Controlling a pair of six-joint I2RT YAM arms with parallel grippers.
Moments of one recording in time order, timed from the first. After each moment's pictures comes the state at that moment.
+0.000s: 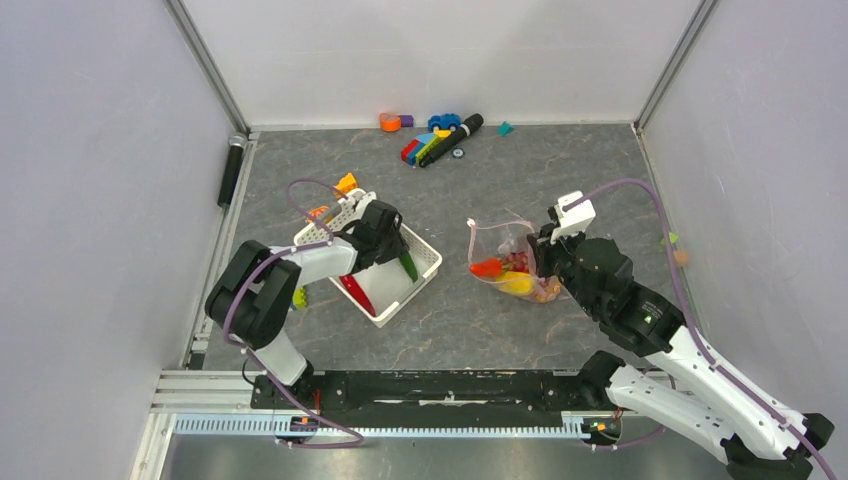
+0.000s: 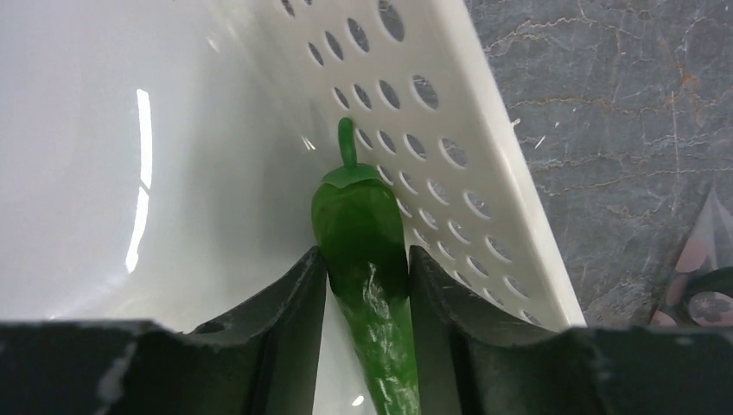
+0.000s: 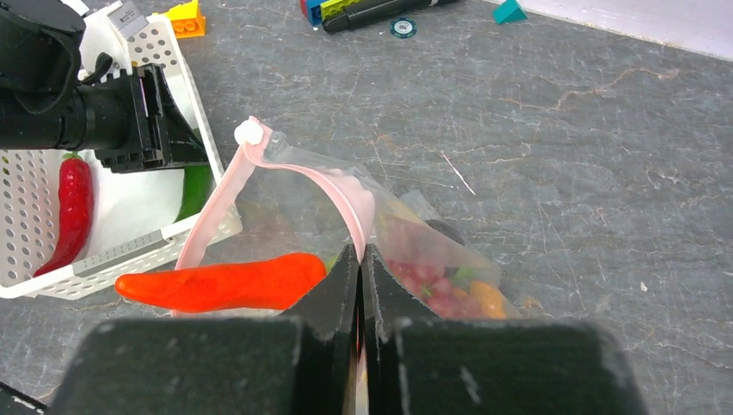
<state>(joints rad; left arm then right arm) -0.54 1.65 0.82 -0.02 -0.18 -0.85 0.79 0.67 0.81 -0.40 0.39 0.12</state>
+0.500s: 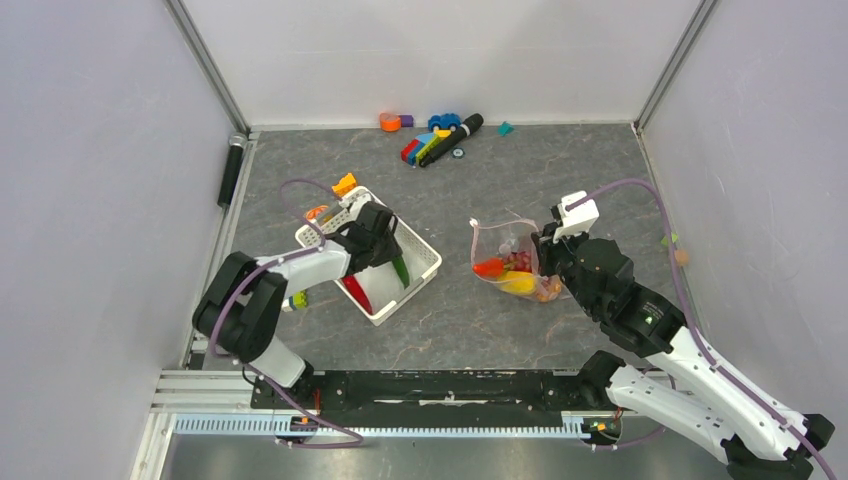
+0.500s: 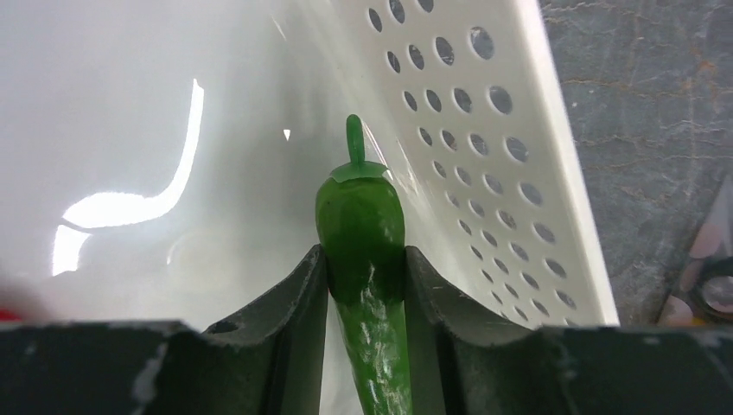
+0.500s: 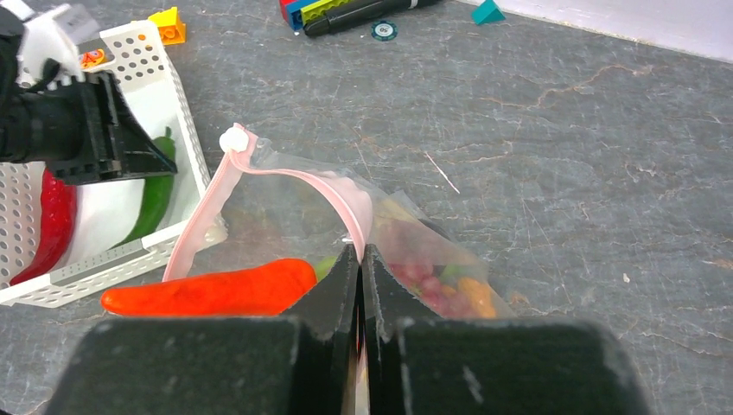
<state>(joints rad) -0.54 1.60 0.82 -0.10 -0.19 -0.85 0.79 0.67 0.80 -0.40 0.44 0.12</state>
